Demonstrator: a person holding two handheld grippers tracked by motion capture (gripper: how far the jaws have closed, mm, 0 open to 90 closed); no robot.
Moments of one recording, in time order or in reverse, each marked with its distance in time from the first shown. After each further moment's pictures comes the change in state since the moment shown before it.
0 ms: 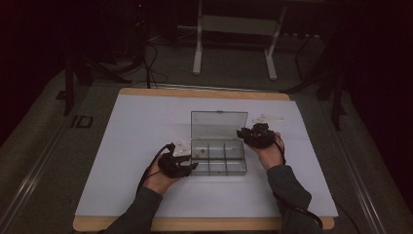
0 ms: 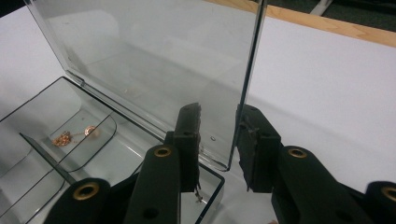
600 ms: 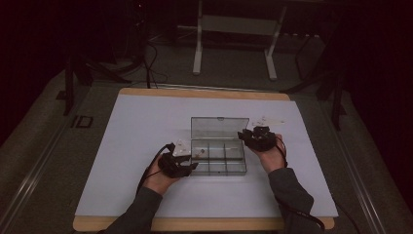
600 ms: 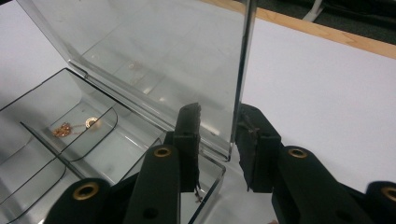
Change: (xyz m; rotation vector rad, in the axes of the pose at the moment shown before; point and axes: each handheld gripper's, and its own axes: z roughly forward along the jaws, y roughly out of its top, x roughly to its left) left arm 0.000 0.000 0.000 0.002 -0.001 -0.001; right arm 0.008 -0.004 -0.010 -0.009 -0.032 -0.043
